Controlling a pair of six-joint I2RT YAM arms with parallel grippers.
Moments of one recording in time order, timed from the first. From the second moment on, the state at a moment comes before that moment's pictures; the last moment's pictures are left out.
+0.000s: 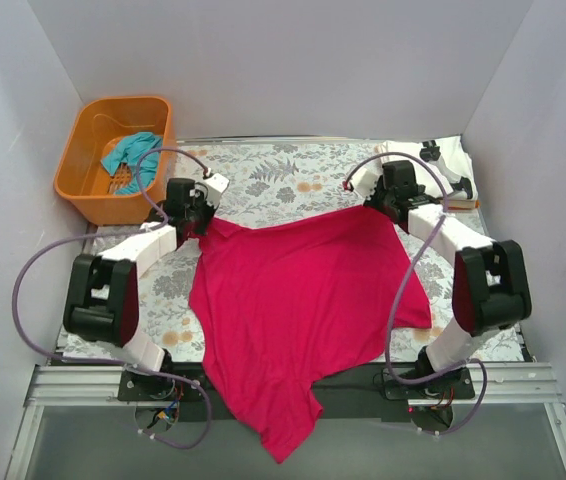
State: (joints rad) left arm -0.19 1.53 0.91 -0.07 0.11 0.40; right arm 0.26 1.59 1.07 -0.20 0.09 -0.91
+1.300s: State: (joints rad) left arm -0.15 1.51 0.93 -0.59 0.14 0.34; right arm 0.23 1.57 1.06 -0.82 0.01 -0.83
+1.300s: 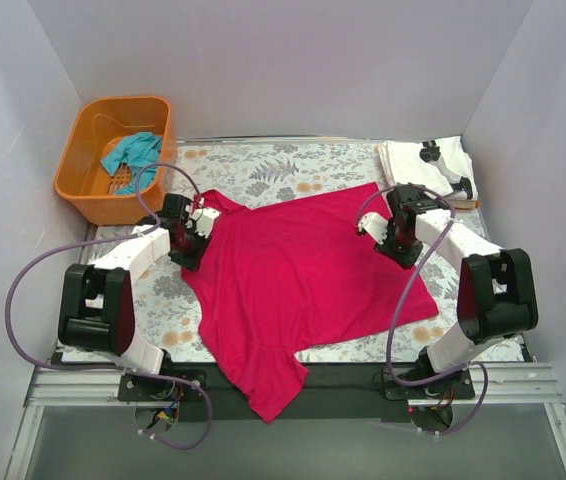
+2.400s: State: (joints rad) left arm -0.05 1.78 1.28 -0.57 0.18 0.48; right arm 0.30 1.68 1.13 -0.95 -0.05 -0.77
